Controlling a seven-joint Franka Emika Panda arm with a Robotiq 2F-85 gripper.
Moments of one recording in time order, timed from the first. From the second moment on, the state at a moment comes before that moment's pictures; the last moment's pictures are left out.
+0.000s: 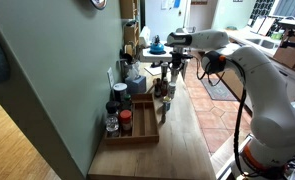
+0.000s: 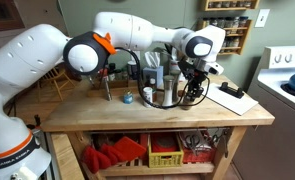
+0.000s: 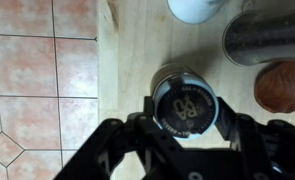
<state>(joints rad) -0.31 1.01 -0.13 -0.77 0.20 1.66 0.22</state>
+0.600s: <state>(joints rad) -0.31 1.06 -0.13 -0.69 0.20 1.65 0.24</state>
